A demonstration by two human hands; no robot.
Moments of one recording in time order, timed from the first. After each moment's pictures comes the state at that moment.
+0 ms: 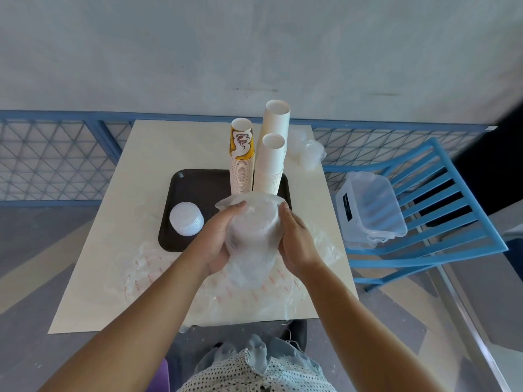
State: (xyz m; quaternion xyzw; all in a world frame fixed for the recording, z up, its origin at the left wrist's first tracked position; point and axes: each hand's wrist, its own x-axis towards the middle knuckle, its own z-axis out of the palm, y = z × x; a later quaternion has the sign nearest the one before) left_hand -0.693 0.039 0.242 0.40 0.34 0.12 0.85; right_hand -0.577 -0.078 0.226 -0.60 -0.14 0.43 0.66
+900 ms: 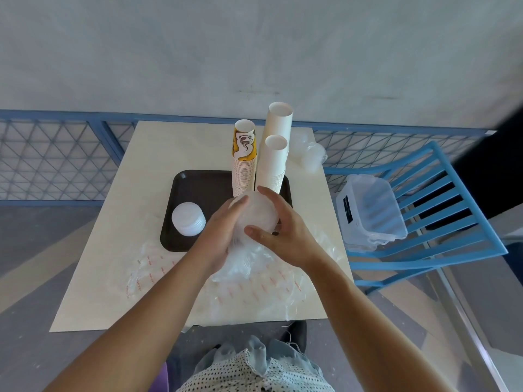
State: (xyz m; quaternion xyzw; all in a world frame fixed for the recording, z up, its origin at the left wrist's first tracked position) left_hand -0.692 0.041 0.246 0.48 0.36 0.13 0.79; right_hand -0.569 -0.077 0.232 -0.72 -0.44 0.27 0.47
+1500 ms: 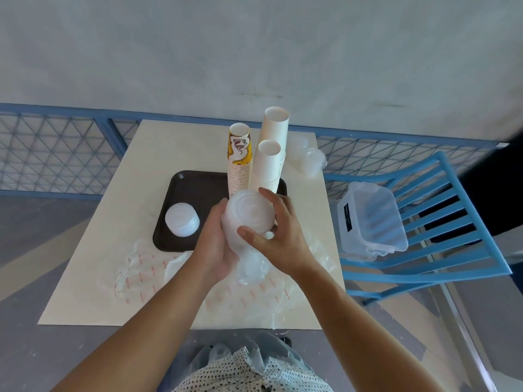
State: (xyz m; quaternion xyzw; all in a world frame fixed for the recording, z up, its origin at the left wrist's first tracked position) left_hand -0.669 0.015 0.241 0.29 0.35 0.20 0.87; right_hand -0.558 -0.083 0.235 -0.73 -0.41 0.21 0.50
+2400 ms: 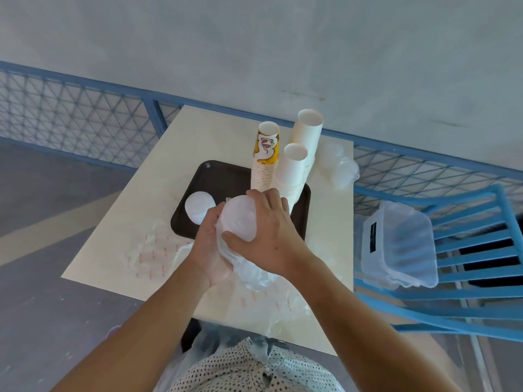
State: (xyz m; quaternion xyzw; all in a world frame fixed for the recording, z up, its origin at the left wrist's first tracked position) left_hand -0.682 0.011 0.237 0.20 0.41 0.24 0.86; right_hand -0.557 -0.052 0.261 -0.75 -0.58 0.15 0.28
